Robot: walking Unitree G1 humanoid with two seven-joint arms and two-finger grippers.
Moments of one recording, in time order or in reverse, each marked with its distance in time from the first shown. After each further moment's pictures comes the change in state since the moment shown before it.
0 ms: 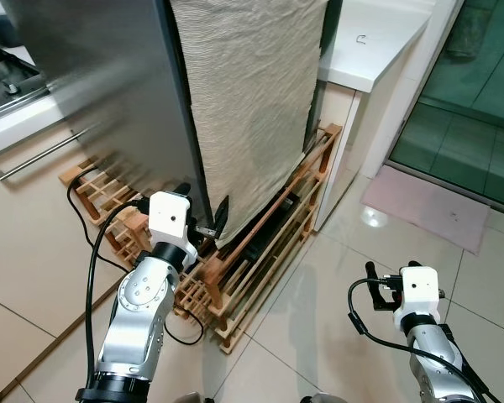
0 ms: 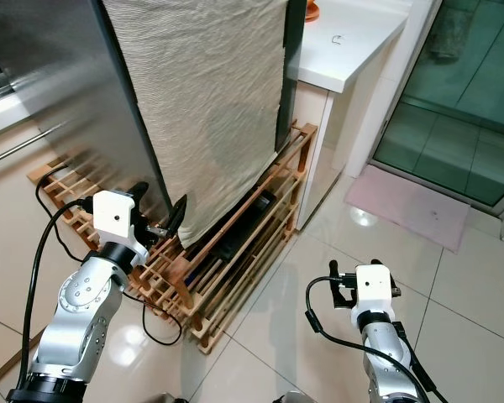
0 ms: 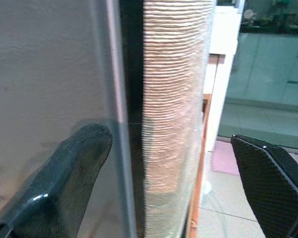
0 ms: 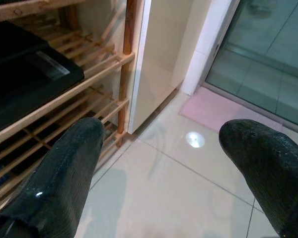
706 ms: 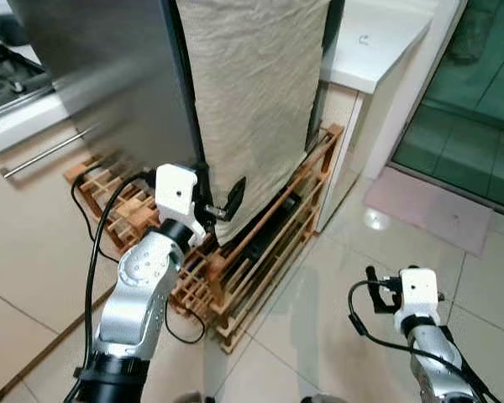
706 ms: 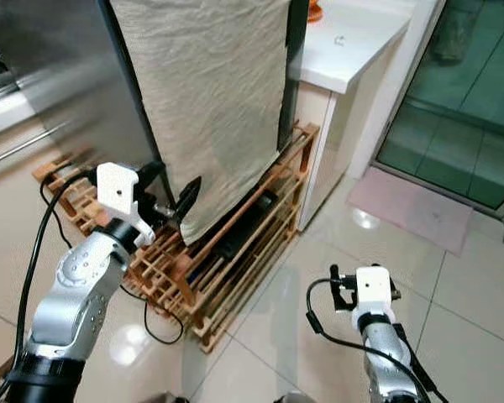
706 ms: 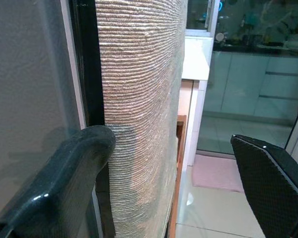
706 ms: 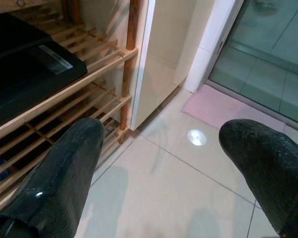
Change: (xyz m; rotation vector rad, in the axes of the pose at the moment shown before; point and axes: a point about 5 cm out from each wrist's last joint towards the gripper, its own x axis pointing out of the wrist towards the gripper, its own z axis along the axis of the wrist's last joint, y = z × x) left arm 0.019 -0.005 0.035 -0.021 -0.054 -0.096; right arm 0.003 -0.001 -0.003 -0.003 0.019 0.001
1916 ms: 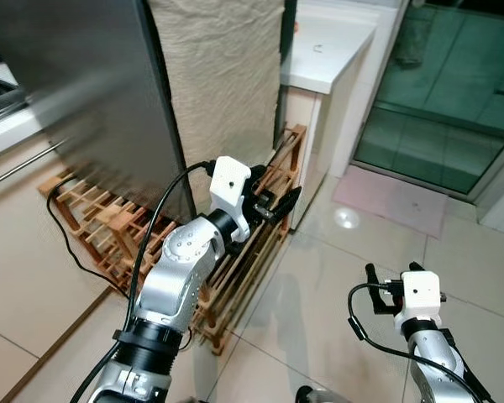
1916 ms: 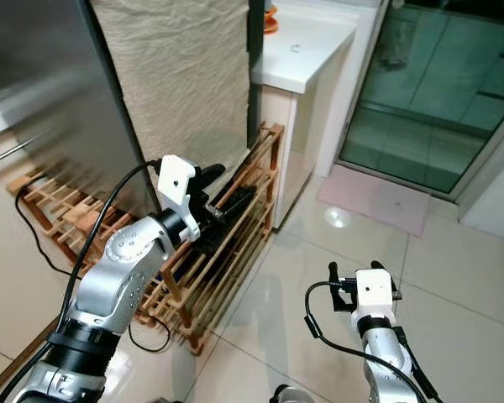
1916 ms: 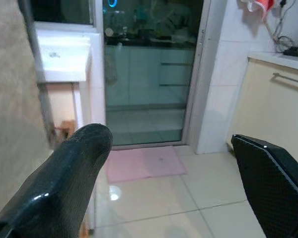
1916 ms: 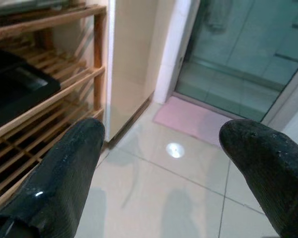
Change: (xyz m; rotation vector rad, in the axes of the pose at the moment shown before) left arm 0.039 -0.037 0.002 -0.057 0.043 -0.269; right arm -0.010 0.003 0.012 -0.004 -0.089 0.002
